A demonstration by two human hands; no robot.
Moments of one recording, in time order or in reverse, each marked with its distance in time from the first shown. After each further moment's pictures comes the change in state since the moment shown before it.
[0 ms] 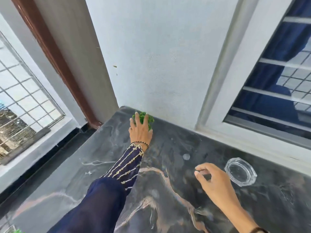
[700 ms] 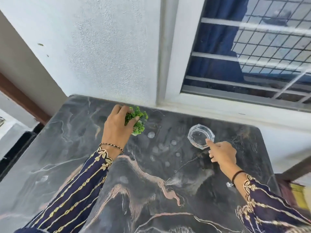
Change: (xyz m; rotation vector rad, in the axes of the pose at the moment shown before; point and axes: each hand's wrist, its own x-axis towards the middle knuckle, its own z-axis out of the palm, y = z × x) left_hand -0.064 0.057 -0.012 -0.350 0.127 0.396; right_hand 0.009 0.108 -0.067 0.147 0.384 0.781
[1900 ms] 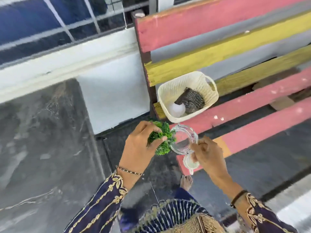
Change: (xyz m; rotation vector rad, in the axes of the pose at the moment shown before) left_hand -0.347 0.507 0.272 -0.337 -0.711 0.465; right_hand -0.022 0.455 -0.402 0.239 0.121 0.092
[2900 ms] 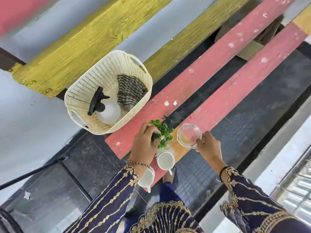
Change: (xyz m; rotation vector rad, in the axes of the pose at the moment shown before) left_hand 0.097 0.006 0.316 0.031 -0.412 0.049; right_hand 0.148 0.260 -0.099 -0.171 0.091 0.548
